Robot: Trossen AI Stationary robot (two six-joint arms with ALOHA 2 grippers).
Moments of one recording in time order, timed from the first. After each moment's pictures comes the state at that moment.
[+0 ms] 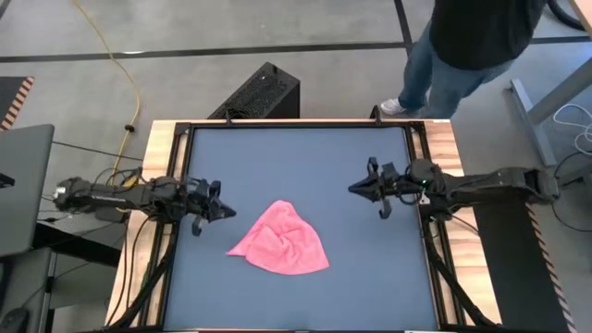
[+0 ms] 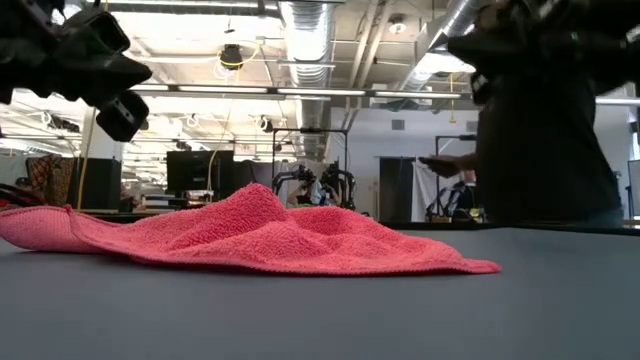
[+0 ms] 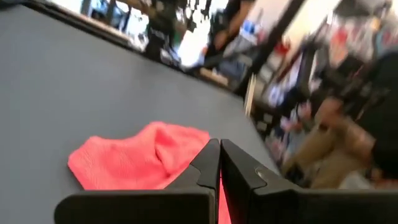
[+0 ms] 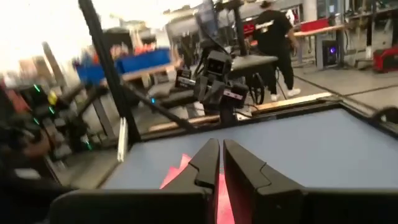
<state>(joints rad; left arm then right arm) -0.04 0.32 0.09 0.17 0.15 -0.45 -0.11 0.80 0.27 0.60 -0.20 0.18</state>
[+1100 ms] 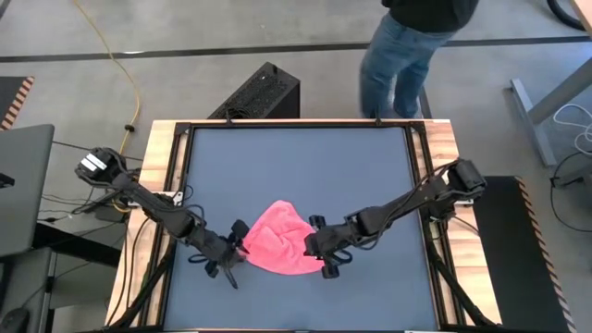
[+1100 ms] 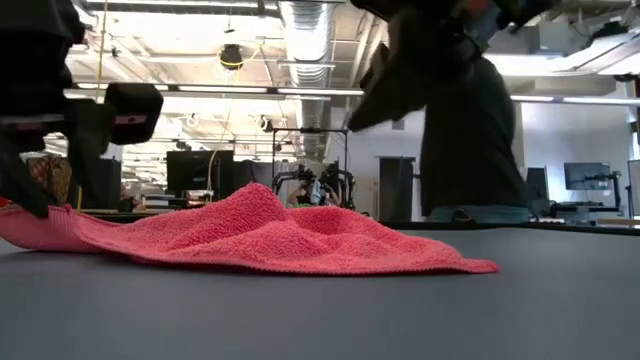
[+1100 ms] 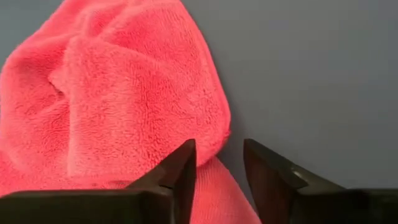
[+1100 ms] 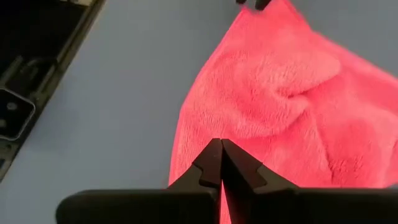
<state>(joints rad) -0.56 1.32 0.46 0.07 -0.20 0.27 0.36 1.72 1.09 -0.11 0.05 0.14</state>
